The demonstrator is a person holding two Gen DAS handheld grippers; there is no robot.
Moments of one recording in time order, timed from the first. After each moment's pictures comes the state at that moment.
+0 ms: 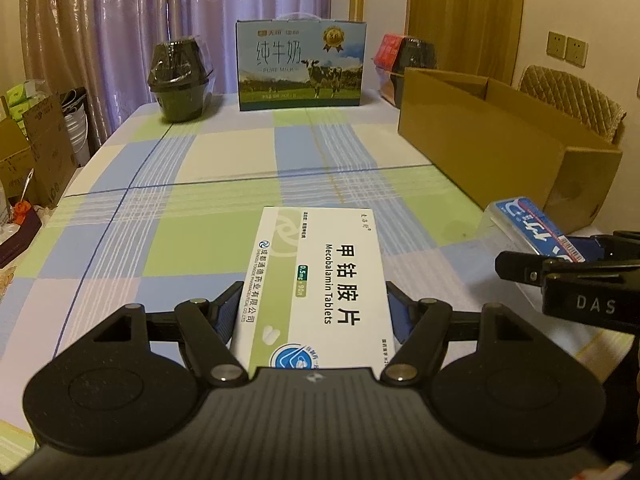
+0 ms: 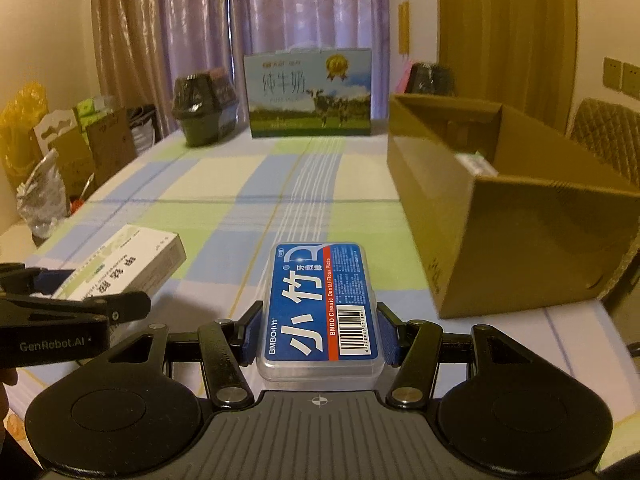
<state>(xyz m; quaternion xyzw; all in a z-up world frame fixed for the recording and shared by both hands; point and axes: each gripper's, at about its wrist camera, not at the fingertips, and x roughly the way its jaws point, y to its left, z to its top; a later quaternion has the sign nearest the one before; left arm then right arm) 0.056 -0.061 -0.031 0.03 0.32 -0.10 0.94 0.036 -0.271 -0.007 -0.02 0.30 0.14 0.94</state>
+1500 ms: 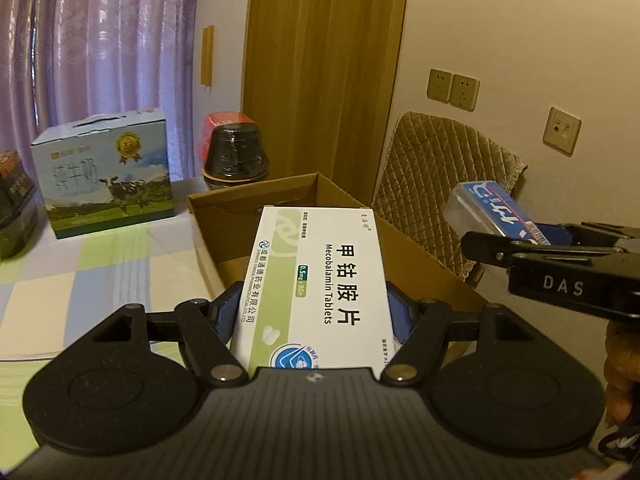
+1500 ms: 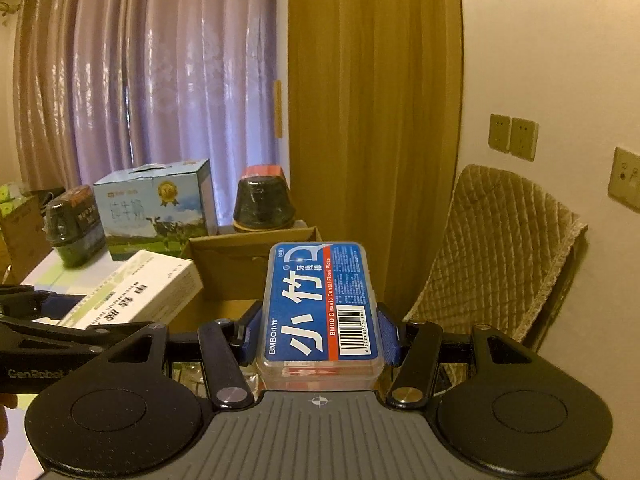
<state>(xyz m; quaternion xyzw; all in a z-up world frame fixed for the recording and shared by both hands) 0.168 -0.299 0.082 0.02 0.28 -0.25 0.93 0.141 -0.475 0.114 0.00 0.23 0.03 0.97</state>
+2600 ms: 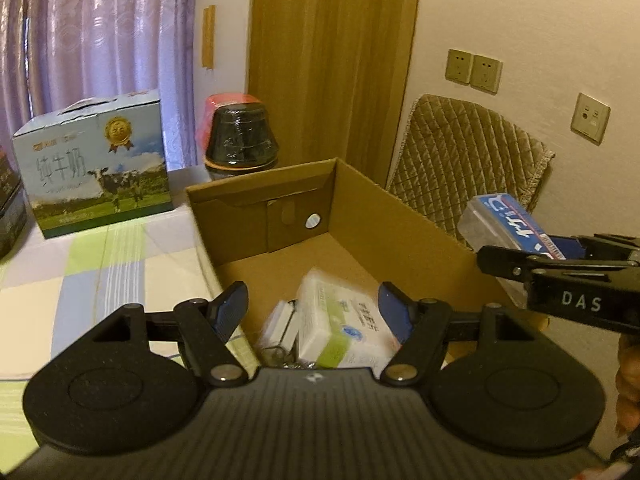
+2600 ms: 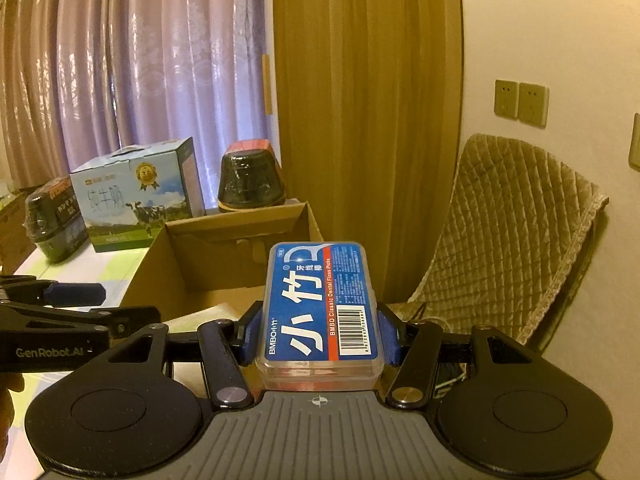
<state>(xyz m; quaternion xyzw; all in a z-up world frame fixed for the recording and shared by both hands) 0.225 -0.305 0.056 0.03 0.30 -0.24 0.92 0.185 -0.485 0.084 0.02 0.26 0.03 0.97</state>
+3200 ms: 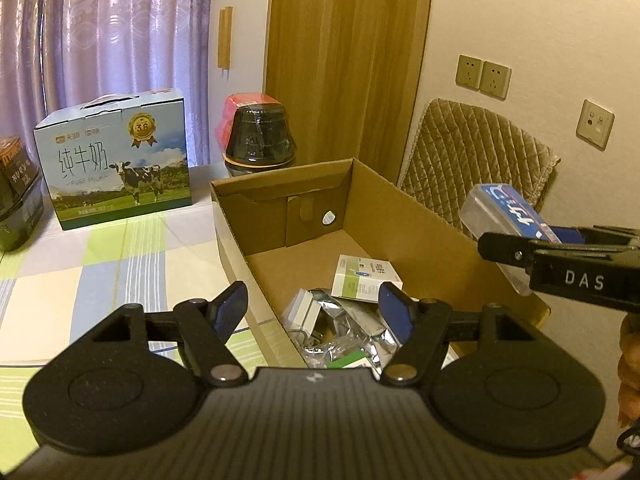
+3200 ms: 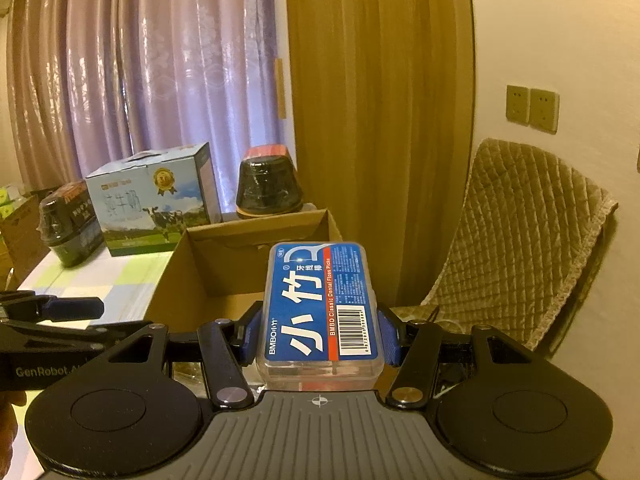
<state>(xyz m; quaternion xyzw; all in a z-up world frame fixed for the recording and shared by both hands) 0.212 -0.285 0.060 0.03 0.29 -0.22 0.93 0.183 -0.470 0.095 0.02 0.25 0.04 0.97</state>
